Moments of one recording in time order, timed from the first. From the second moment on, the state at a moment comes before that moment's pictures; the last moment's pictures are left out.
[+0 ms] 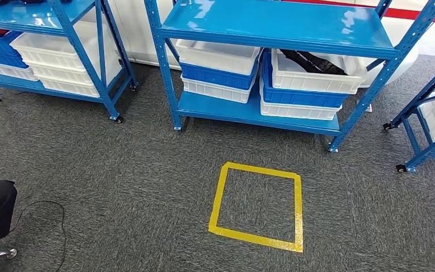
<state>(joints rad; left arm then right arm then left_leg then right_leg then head) -0.13 -0.19 1.55 -0.24 -0.75 0.62 -0.17 -0.04 0.09 -0.42 -0.20 0.95 -0.46 0.10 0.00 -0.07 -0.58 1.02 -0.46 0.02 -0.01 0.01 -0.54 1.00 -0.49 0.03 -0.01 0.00</state>
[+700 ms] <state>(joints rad) -0.12 -0.17 1.52 -0.23 -0.78 0.52 -0.22 -0.04 0.09 -0.44 -0.19 0.97 -0.47 0.10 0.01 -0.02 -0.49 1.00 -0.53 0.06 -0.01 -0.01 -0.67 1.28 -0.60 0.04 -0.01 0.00</state>
